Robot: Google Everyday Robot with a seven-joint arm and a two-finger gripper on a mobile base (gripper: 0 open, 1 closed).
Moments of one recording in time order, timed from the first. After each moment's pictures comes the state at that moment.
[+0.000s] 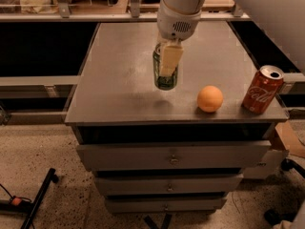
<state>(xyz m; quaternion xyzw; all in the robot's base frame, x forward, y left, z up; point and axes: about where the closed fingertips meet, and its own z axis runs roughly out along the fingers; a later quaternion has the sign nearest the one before) 0.589 -0.037 0.927 -0.73 0.67 0.00 0.13</state>
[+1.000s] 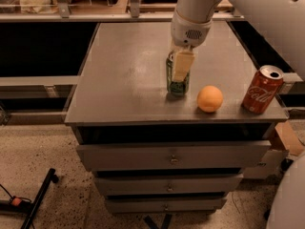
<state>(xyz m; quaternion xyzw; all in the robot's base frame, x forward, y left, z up) 0.605 -0.078 0.897 -0.71 0.69 0.01 0.10</state>
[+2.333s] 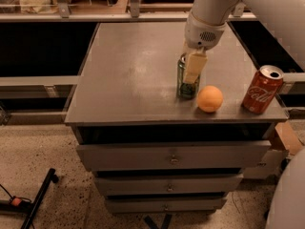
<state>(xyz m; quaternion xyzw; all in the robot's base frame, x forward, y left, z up) 0.606 -0.109 0.888 -0.70 0.71 0.03 0.10</state>
